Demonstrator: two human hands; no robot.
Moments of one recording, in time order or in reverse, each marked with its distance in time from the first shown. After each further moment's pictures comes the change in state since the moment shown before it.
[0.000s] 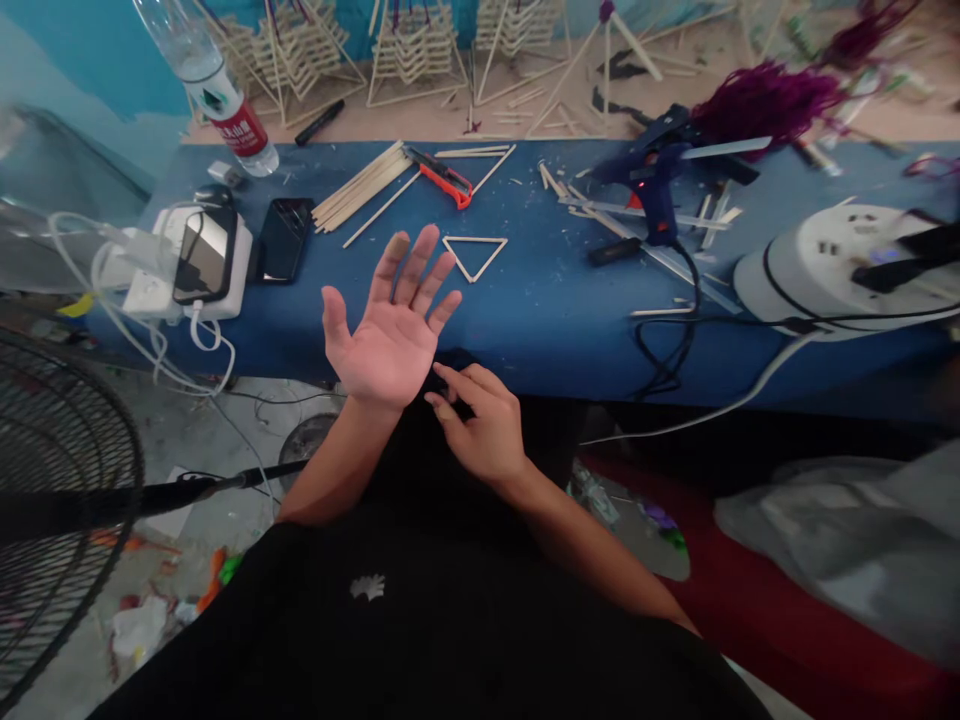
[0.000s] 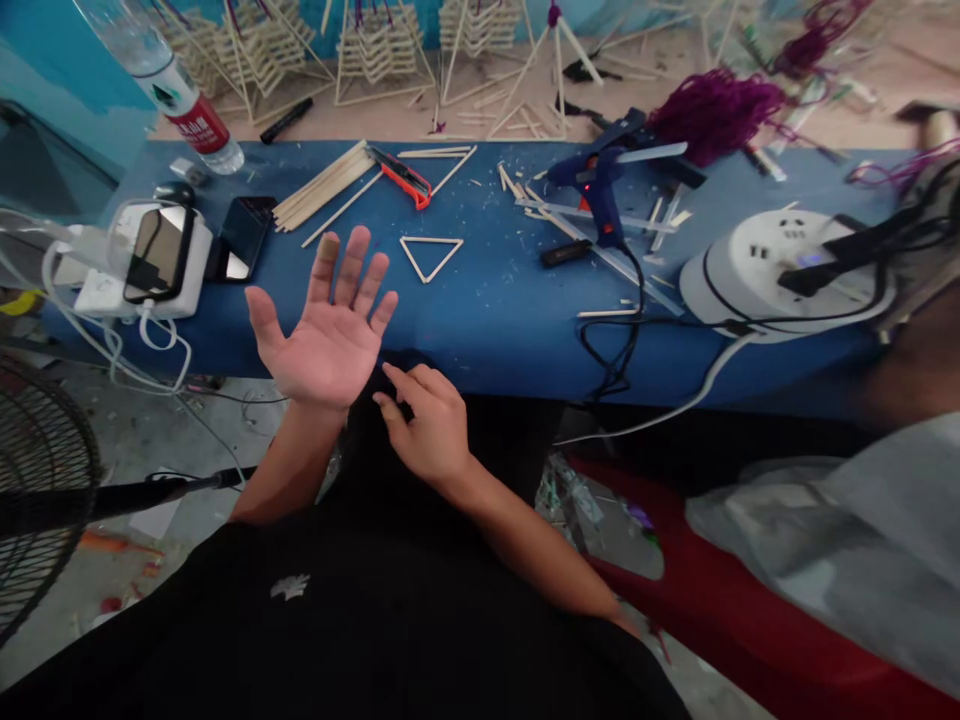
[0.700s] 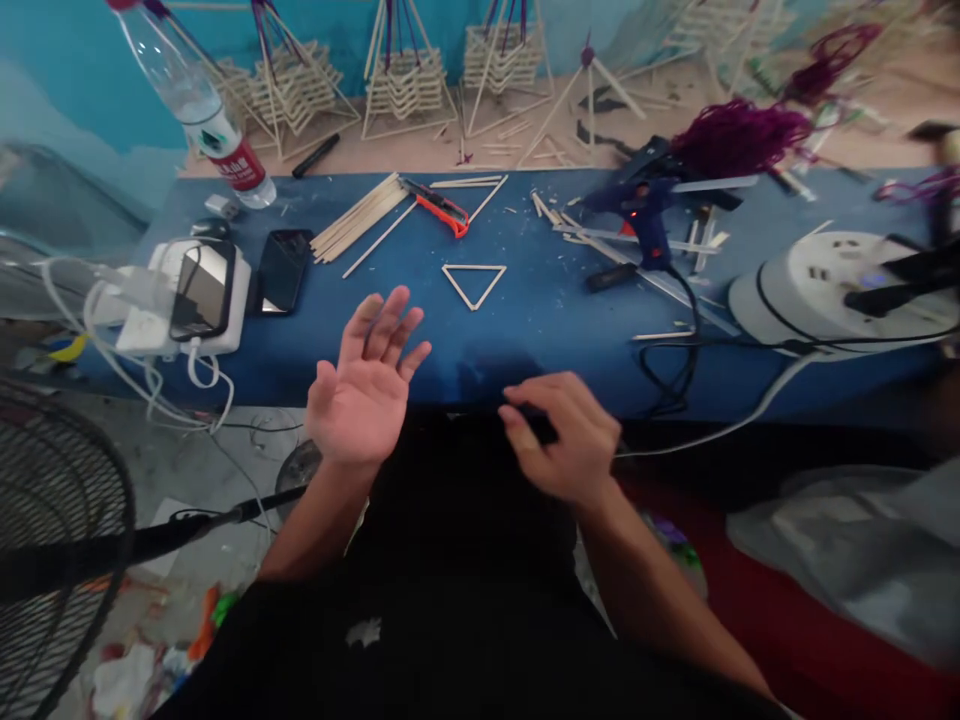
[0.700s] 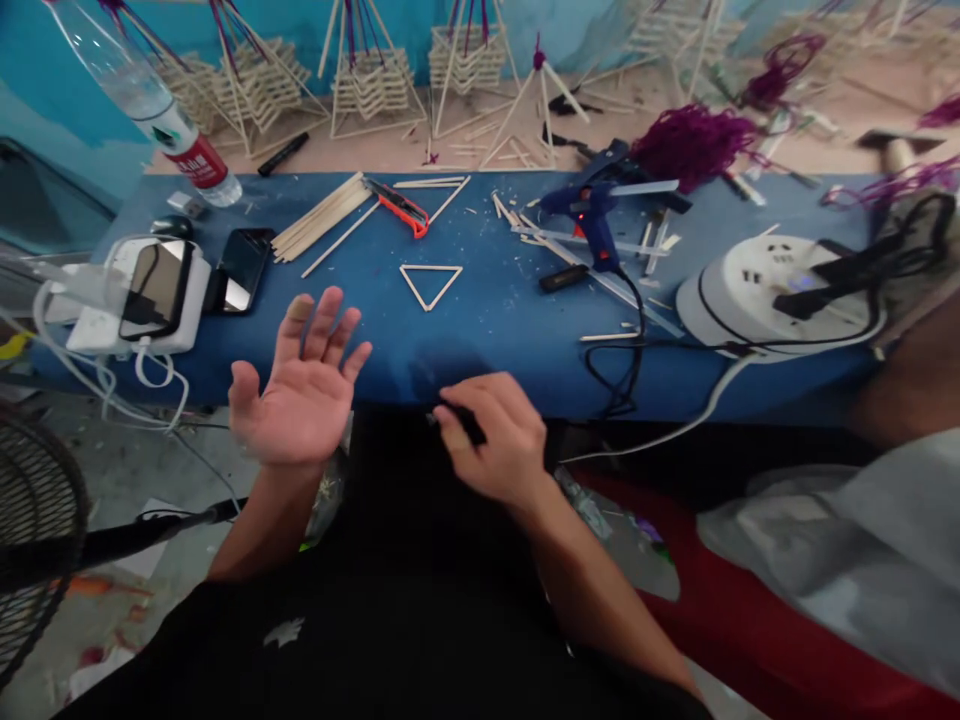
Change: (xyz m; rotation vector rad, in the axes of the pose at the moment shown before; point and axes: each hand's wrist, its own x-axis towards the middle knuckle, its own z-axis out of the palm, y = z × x) left_hand -0.021 0.011 -0.037 0.225 -0.031 0.106; right_hand 0.025 0.005 -0.063 -0.141 0.154 -0.229
